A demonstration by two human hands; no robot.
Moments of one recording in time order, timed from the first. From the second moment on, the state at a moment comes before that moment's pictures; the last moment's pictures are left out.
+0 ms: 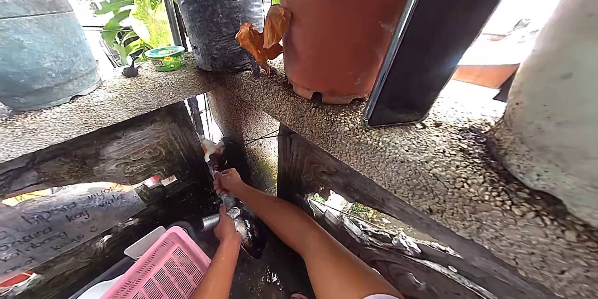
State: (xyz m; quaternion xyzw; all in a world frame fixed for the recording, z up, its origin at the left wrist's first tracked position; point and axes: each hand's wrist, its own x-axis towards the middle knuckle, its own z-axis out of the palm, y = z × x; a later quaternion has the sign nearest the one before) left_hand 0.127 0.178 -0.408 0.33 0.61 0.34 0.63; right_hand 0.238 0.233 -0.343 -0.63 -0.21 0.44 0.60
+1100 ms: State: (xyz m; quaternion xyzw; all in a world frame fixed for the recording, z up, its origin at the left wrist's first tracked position) left_hand 0.151 0.219 -0.412 0.41 0.58 0.30 0.64; right_hand 0.236 0.228 -0.346 -0.74 -0.31 0.43 0.42
